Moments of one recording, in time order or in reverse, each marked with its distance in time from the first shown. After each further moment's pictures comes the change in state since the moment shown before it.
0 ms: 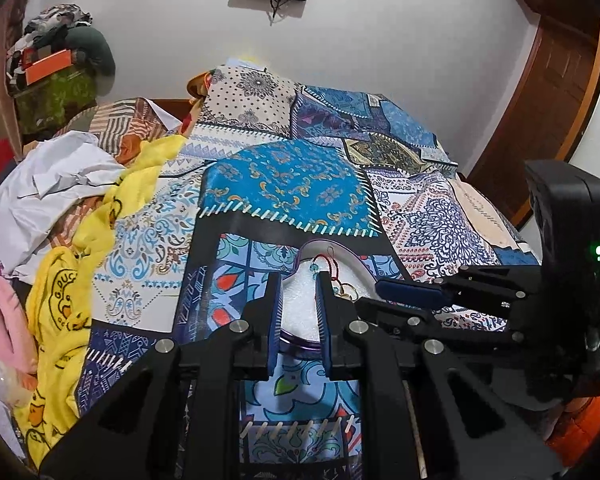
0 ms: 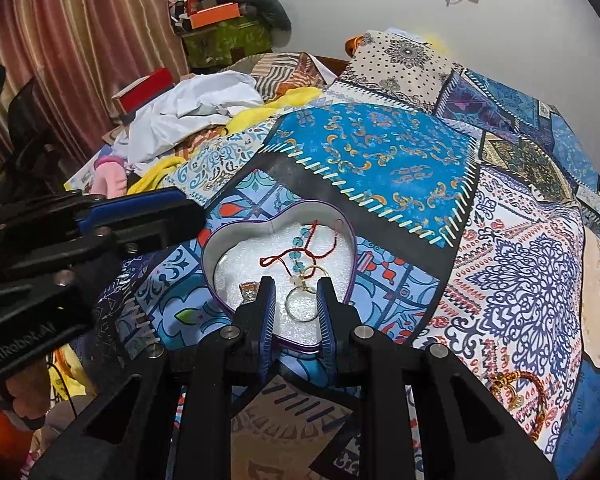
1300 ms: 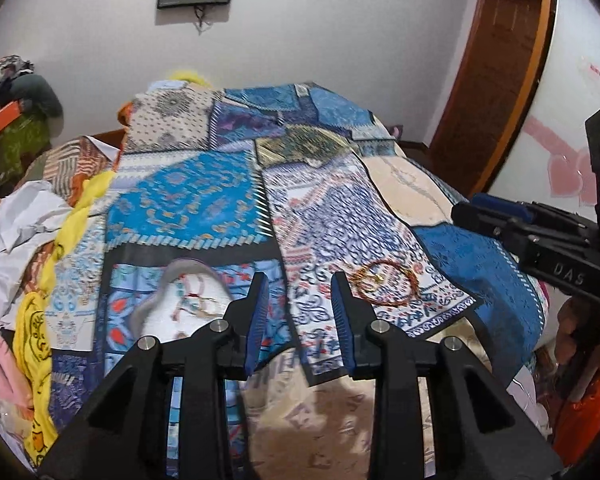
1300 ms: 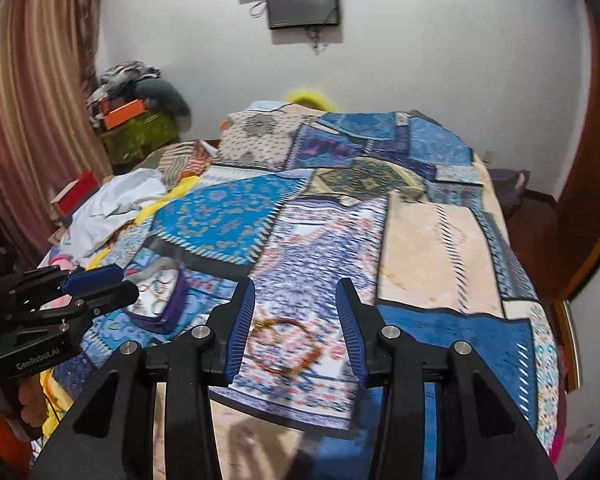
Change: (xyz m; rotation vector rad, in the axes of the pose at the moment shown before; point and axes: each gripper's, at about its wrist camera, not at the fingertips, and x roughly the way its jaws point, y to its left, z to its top) left arm 0.006 -0.124 0.003 0.194 0.040 -0.091; right arm -0.140 -0.117 -0.059 0.276 -0.253 -0.229
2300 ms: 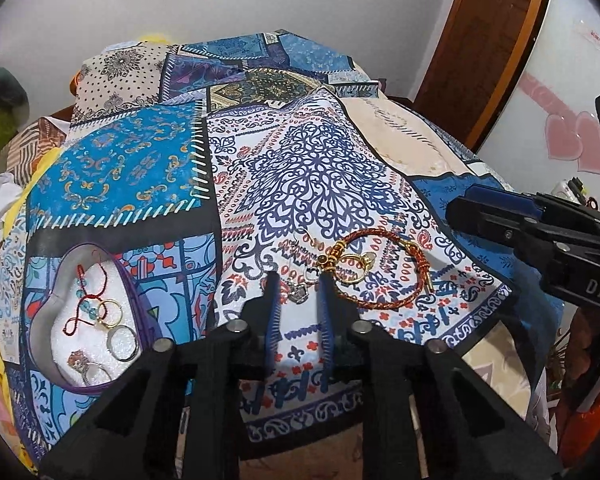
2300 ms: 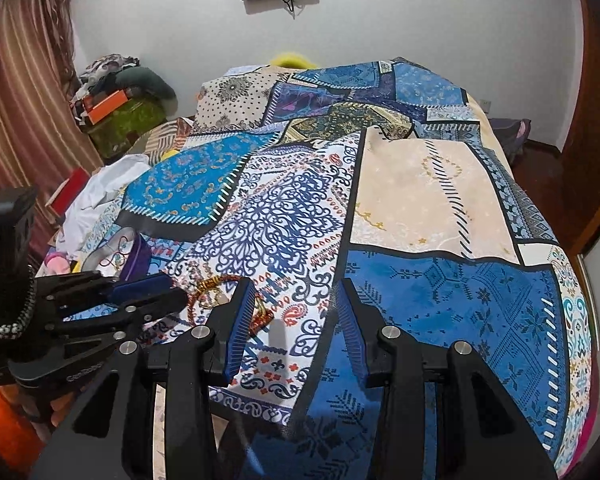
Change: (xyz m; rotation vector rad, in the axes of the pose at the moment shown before) left arm 0.087 -0.028 -0.008 0.041 0.143 -0.057; right arm 0.034 -0.038 -0.026 0.080 0.103 0.056
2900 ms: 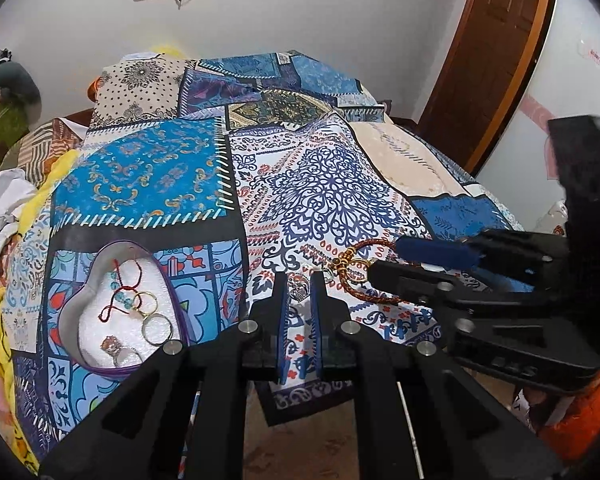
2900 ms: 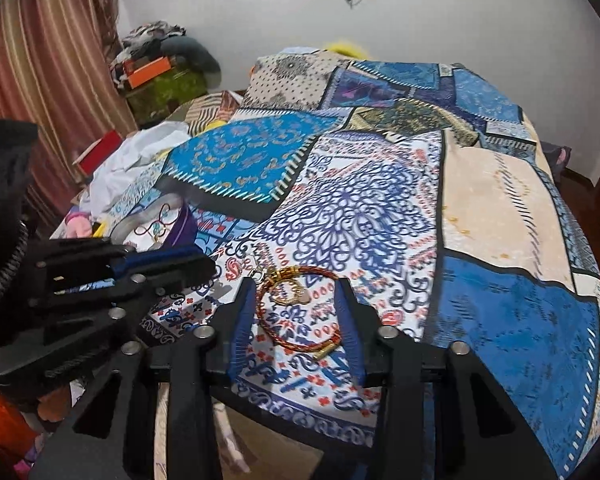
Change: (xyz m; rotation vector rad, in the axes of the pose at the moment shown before) left arm -0.033 0.012 -0.006 -0.037 -0.072 0.009; right arm 0.035 0.048 -0.003 -0.145 0.074 0.092
